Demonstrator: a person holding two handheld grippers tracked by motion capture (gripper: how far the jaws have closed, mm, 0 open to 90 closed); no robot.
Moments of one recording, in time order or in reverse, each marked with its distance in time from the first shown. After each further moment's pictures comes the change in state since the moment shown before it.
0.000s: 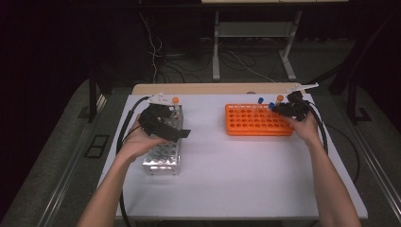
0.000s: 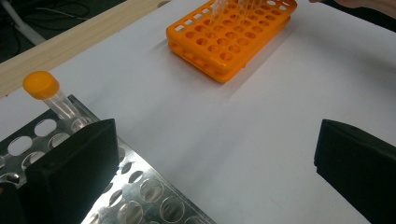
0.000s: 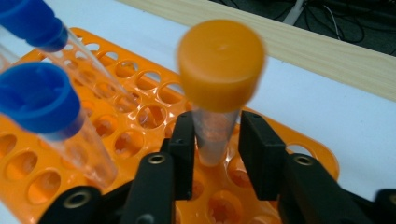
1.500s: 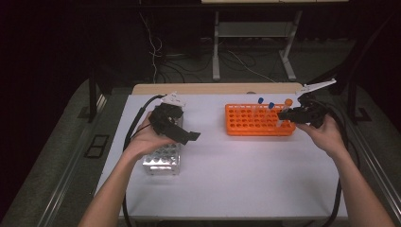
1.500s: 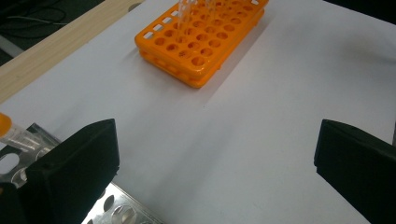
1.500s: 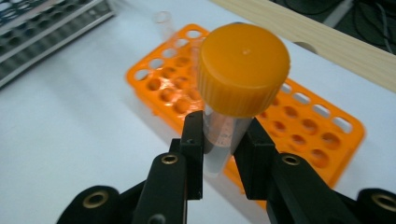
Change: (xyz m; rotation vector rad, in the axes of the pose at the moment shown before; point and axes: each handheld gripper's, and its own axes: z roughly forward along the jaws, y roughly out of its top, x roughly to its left) left arm -0.020 0.022 0.010 0.038 -0.062 0.095; right arm 0.060 0.016 -0.101 0.085 0.143 -0.120
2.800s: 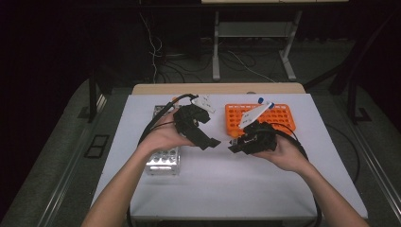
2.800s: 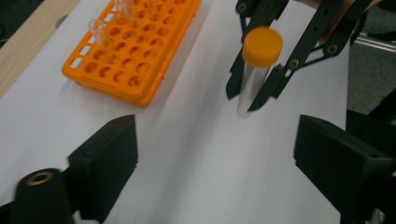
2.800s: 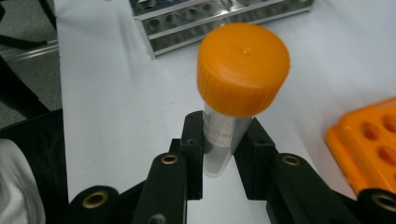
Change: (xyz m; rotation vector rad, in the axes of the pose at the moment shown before) left arm -0.041 0.042 0.024 0.126 -0.148 0.224; right arm 0.146 0.022 0.051 0.116 0.336 -0.380
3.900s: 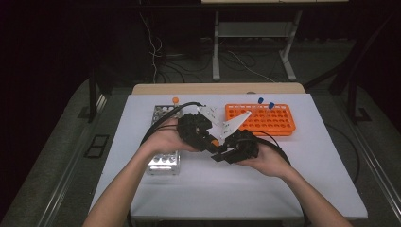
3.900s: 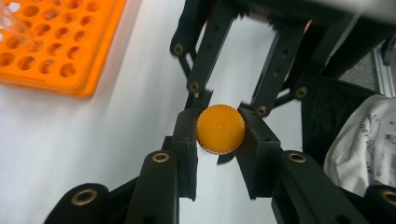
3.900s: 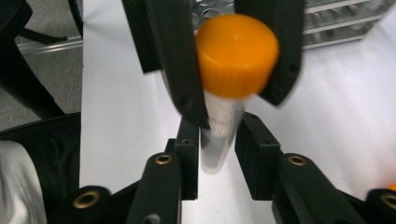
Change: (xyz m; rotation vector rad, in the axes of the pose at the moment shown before) left arm -0.002 -0.006 0.011 0.084 -0.169 0.085; right arm 0.021 0.016 0.031 -0.029 0.049 -0.080
